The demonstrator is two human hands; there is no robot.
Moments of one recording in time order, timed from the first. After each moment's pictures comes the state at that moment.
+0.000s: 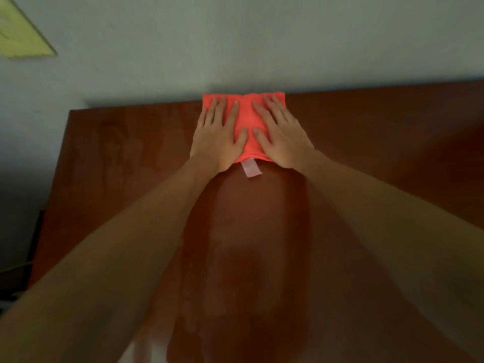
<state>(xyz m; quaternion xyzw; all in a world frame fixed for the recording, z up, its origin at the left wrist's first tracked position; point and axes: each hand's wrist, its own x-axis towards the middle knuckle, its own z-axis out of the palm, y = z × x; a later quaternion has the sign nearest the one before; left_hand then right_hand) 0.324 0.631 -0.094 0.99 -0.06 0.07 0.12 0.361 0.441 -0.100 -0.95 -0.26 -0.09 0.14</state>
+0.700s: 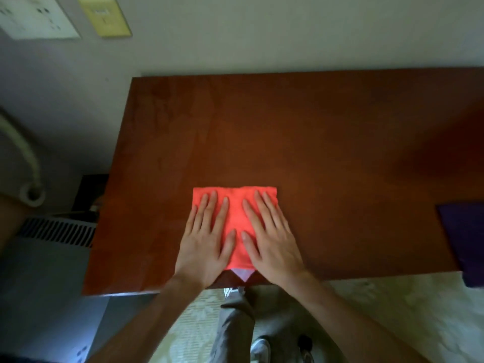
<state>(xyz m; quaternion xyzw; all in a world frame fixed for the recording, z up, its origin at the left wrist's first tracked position) -0.081 0.604 -0.082 0.99 -0.03 0.03 0.13 -0.039 0.417 -0.088 -0.95 -0.27 -0.02 0.18</state>
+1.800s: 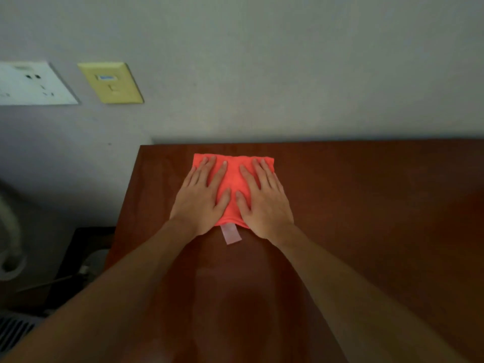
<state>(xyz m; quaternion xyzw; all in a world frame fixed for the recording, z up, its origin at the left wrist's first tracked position) 0.249 0.762 -0.096 0.99 -0.05 0.07 0.10 0.279 0.574 -0.102 -0.94 -0.24 -0.09 0.22</state>
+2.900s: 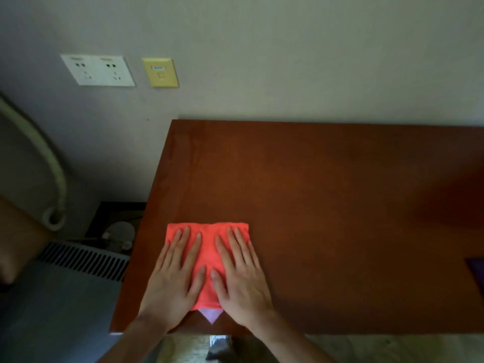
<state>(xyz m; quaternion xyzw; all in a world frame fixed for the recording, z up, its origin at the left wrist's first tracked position) -0.108 0.726 -0.092 0.99 0.00 0.03 0.12 -0.054 0.540 -0.098 -0.93 -0.30 -0.03 0.20</state>
